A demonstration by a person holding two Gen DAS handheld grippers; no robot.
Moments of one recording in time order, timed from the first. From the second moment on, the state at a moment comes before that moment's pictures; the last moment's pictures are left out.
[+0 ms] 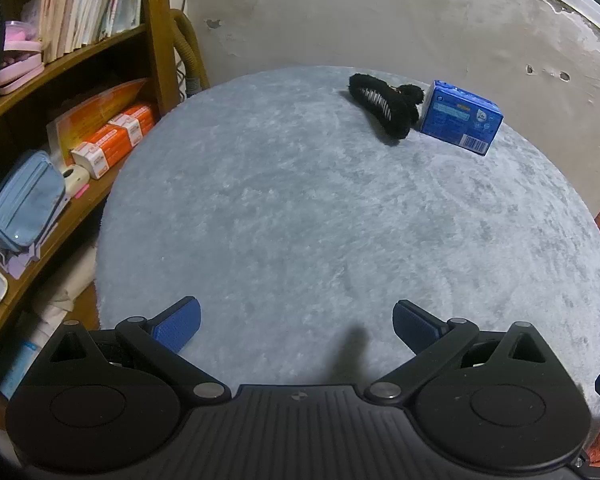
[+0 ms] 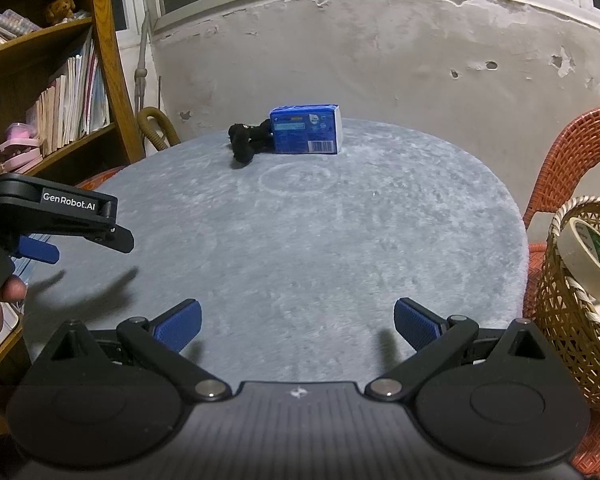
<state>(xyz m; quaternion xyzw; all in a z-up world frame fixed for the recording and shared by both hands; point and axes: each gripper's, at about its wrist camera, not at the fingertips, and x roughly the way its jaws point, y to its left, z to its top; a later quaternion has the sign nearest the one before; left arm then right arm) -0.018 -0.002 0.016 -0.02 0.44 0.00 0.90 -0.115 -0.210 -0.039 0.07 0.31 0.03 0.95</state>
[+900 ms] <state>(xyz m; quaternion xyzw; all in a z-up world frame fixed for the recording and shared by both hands) -0.009 0.002 0.015 -0.05 0.45 0.01 0.89 -0.110 -0.219 -0.039 0.08 0.30 0.02 0.95</state>
